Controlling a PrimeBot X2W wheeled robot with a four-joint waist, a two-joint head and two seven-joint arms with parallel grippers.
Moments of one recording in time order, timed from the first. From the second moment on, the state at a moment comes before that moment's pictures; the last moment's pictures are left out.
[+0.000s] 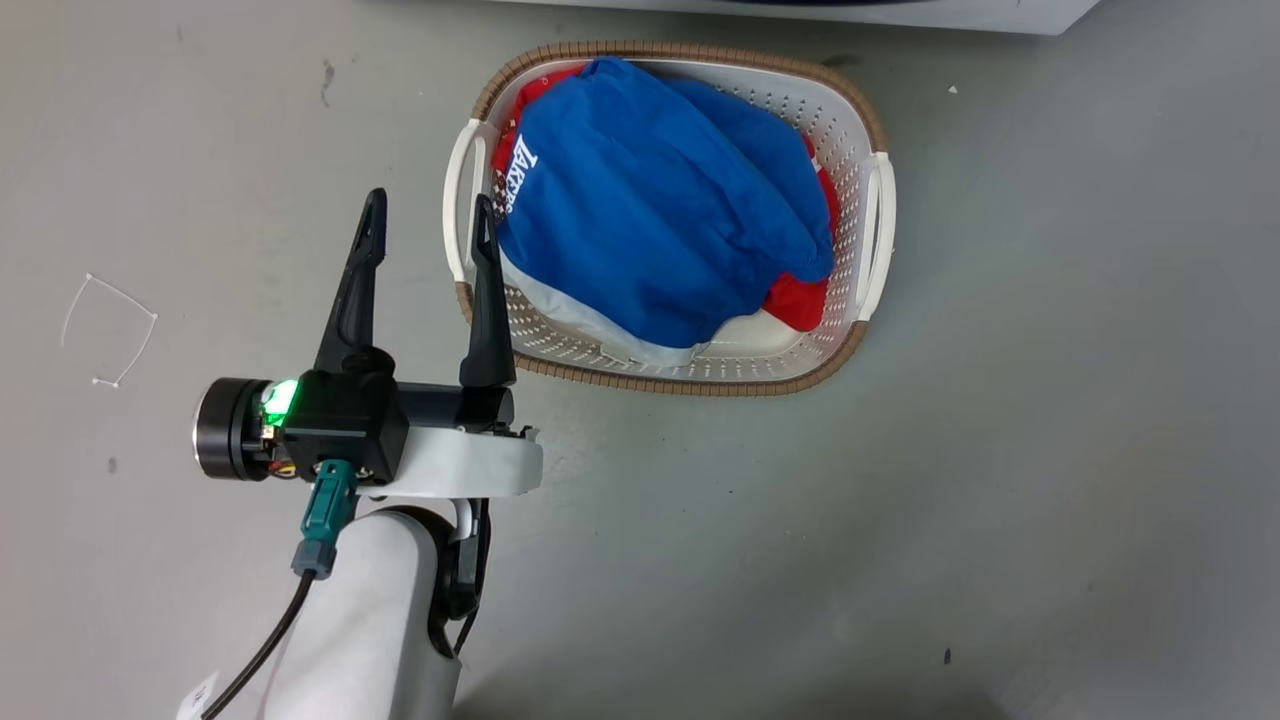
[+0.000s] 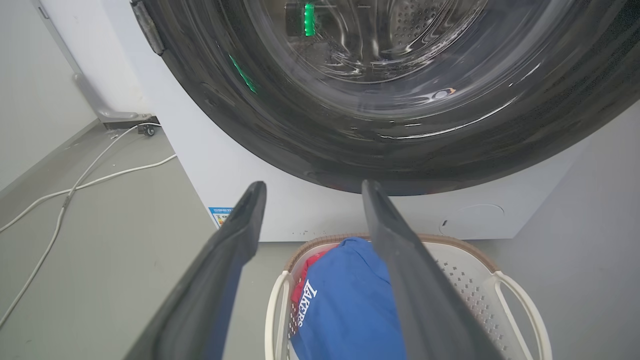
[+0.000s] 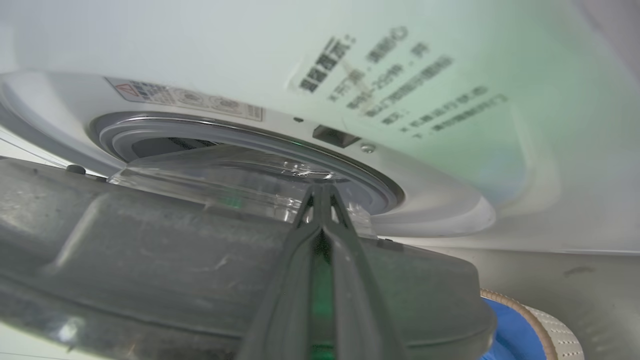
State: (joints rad) left arm -0.36 0.05 -0.19 0.02 -0.07 0.14 -0.26; right arm -1.22 -0.45 0.12 0.53 1.47 0.13 0.59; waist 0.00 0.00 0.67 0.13
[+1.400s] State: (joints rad) left arm -0.23 0.05 -0.15 0.06 -0.04 0.11 -0.26; right arm -0.68 -0.37 0.22 0.27 1.58 0.13 0.66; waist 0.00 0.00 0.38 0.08
